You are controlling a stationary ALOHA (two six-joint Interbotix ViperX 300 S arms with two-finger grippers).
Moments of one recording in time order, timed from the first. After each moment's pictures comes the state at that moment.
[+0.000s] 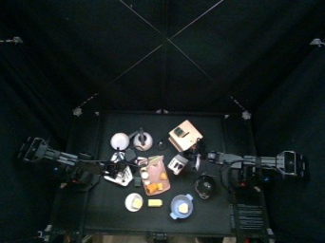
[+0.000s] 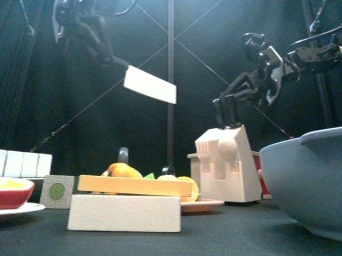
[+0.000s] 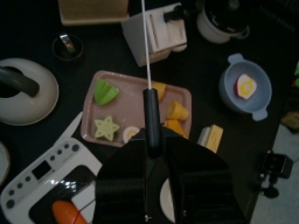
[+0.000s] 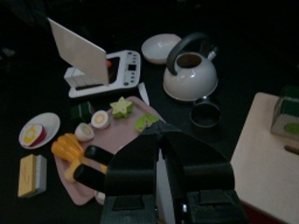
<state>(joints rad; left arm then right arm) -0.24 -0.38 0.42 0.35 0.91 -0.87 -0.25 -0.48 1.06 -0.03 -0.27 0.23</state>
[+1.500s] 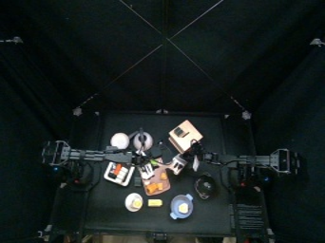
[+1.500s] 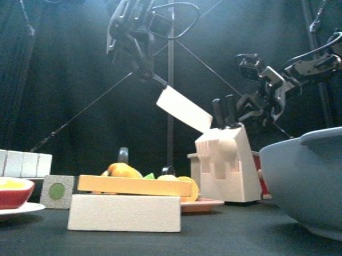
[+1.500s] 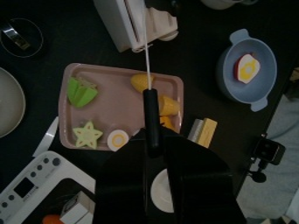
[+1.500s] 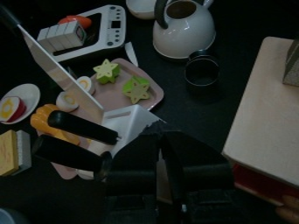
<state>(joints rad) 0.01 -0.10 0.21 0.04 0.95 -0.51 -0.26 -0.38 1.06 0.00 -0.26 0.23</state>
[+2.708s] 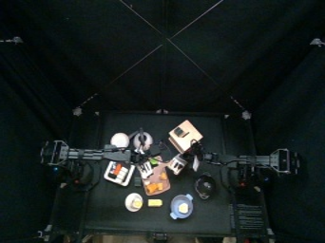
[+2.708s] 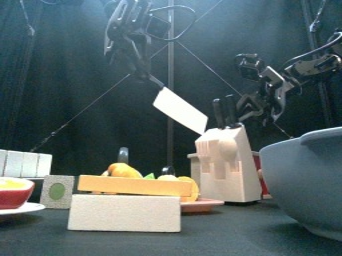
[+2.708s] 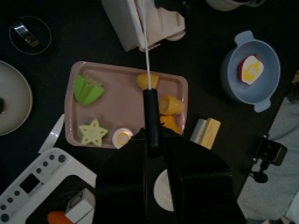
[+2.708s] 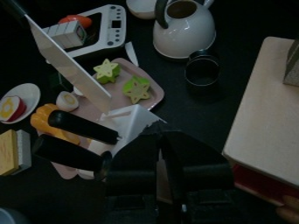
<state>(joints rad) 0.02 -0.12 0.23 0.03 0.96 -0.51 -0.25 -0.37 1.06 0.00 -0.26 0.23</state>
